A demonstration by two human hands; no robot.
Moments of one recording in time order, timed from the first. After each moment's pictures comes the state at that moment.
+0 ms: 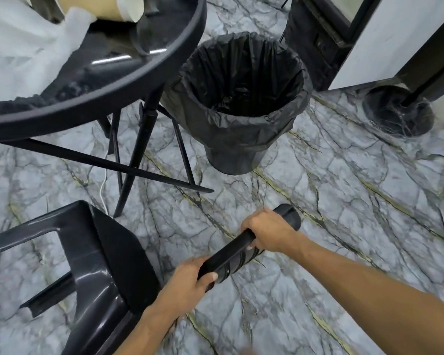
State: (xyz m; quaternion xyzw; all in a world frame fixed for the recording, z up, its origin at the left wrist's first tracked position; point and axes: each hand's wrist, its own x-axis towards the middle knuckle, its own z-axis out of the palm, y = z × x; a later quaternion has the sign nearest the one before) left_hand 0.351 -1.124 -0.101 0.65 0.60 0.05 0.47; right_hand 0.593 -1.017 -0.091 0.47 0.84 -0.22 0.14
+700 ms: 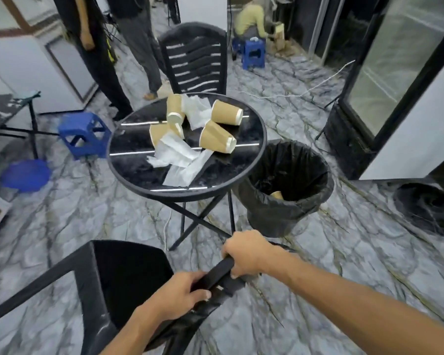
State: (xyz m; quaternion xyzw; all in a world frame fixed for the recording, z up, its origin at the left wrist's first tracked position) left_hand 0.264 -1.153 0.163 0.62 0.62 0.10 0.47; right_hand 0.454 -1.038 0.219 0.32 0.92 -0.14 0.17
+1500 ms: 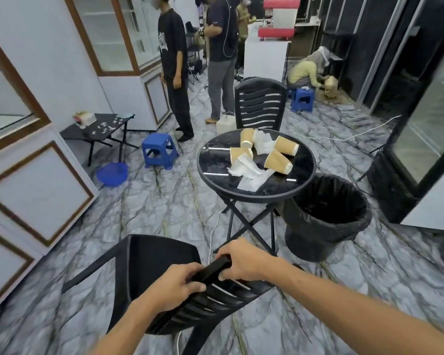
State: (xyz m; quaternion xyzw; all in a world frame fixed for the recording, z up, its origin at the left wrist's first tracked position) left_hand 0.167 -1.368 0.306 0.58 0.70 0.18 0.37; right_hand 0.349 -1.233 0.339 0.25 0.93 -0.29 0.02
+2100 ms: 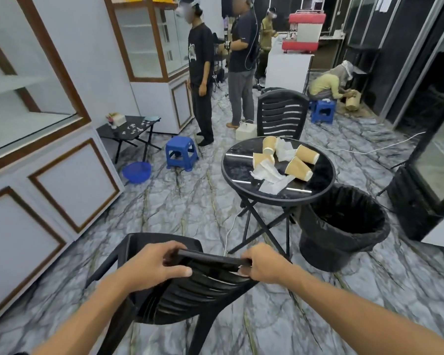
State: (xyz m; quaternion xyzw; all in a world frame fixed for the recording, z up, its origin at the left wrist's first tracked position) left_hand 0.101 -1.462 0.388 0.56 0.75 0.19 0.30; right_hand 0.348 -1.280 0.344 0.28 0.93 -0.22 0.07
